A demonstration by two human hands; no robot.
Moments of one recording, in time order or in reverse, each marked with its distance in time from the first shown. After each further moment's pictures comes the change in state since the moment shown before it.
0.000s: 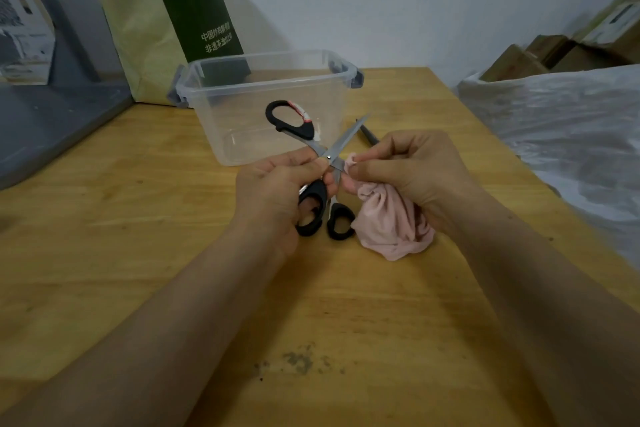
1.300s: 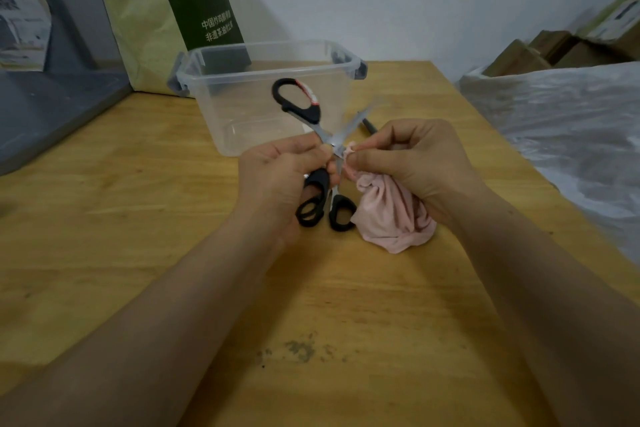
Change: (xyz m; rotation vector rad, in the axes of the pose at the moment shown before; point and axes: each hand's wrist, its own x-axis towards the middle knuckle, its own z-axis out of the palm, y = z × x) left_hand 0.000 0.002 -0.003 0.025 -0.043 0.047; right_hand -0.001 0.000 0.003 -0.024 -0.008 -0.083
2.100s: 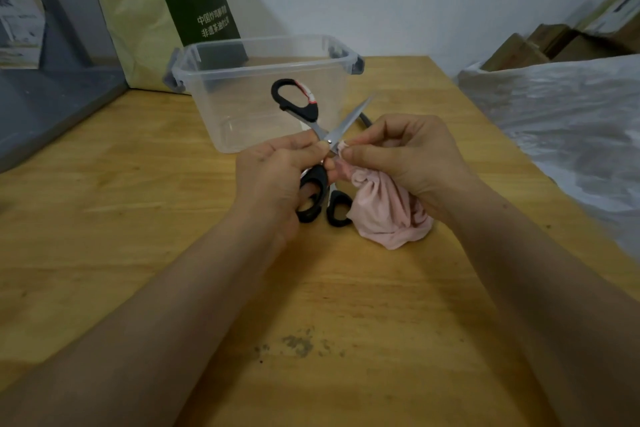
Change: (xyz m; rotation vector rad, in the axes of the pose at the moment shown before) left_hand 0.001 -0.003 0.002 -0.031 0.033 -0.039; right_hand 0.002 0.002 0.002 -0.009 -0.025 -0.015
